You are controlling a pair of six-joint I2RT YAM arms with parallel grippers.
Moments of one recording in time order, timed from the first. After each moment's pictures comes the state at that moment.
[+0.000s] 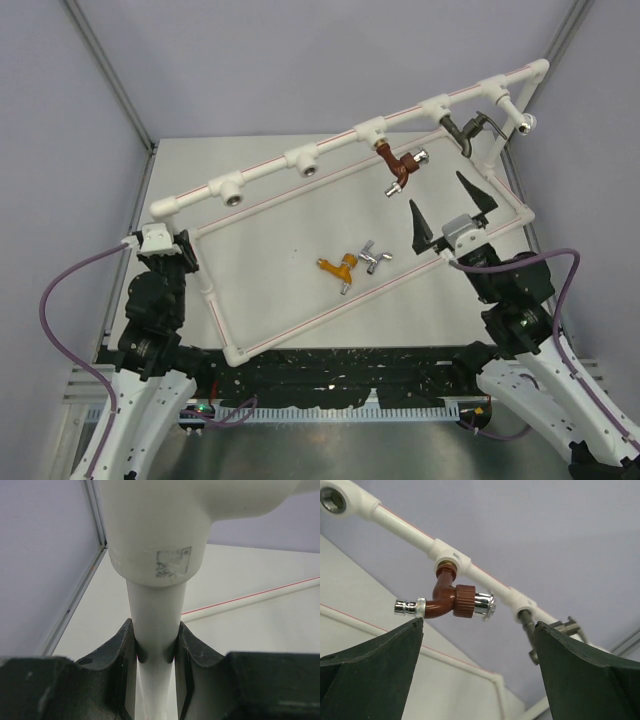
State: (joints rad) left arm -0.30 0.35 0.56 -0.18 -0.44 0.00; right arm 0.56 0.56 0.69 0.25 0.03 -0.53
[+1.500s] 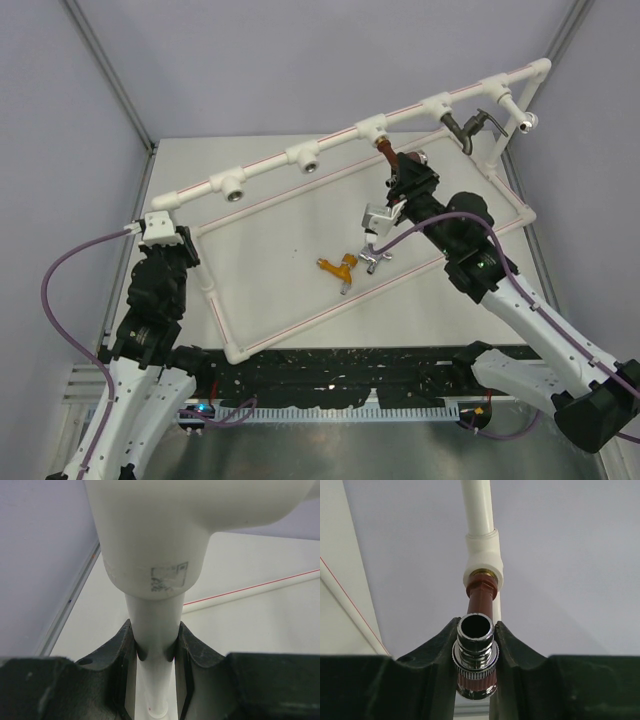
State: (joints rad) left arm -0.30 0.46 0.64 -0.25 -0.45 -0.03; right arm 0.55 0.97 0.91 0.15 -0.07 -1.49
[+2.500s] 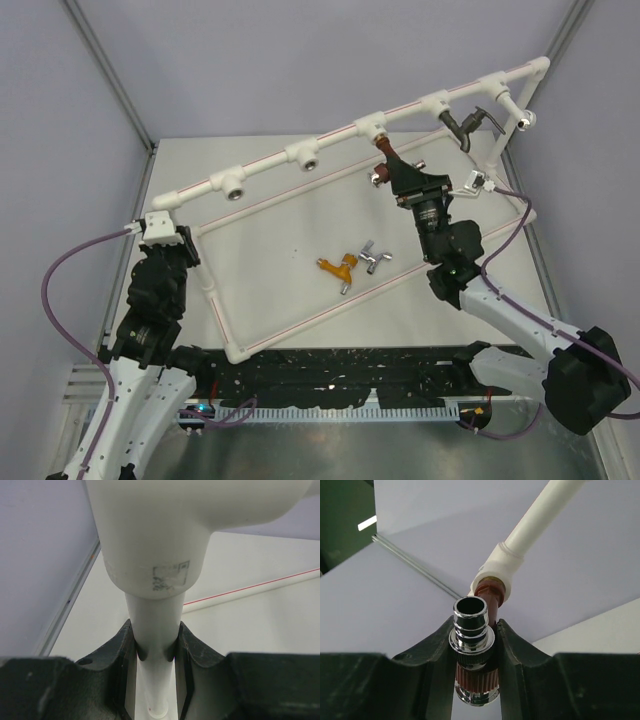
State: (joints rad) left arm -0.30 0.46 0.64 -0.25 -0.44 -0.03; right arm 0.54 1.08 0.63 0.92 0.28 0.88
